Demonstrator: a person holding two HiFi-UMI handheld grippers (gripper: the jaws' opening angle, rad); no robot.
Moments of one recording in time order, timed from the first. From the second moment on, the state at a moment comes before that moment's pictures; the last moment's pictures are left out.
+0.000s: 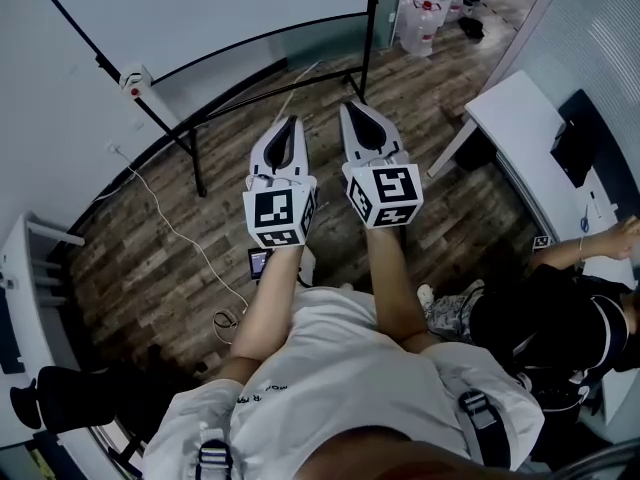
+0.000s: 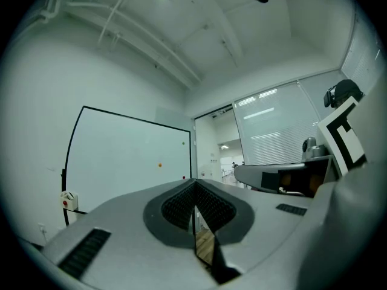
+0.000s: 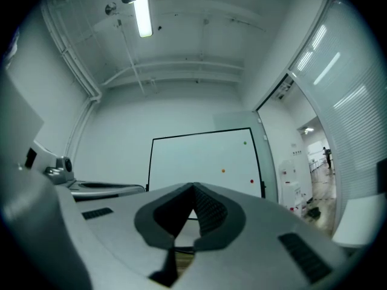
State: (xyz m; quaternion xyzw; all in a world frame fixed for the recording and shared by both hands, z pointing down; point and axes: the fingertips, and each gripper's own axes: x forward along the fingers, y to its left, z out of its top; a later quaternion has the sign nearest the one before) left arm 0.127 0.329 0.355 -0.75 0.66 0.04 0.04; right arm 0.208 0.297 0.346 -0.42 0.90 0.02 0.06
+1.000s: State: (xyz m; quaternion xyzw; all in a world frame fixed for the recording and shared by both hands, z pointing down) left arm 0.049 0.048 0.327 -0.79 0.61 0.06 0.07; right arm 0.122 0.035 0.321 -0.47 0.88 0.03 0.07
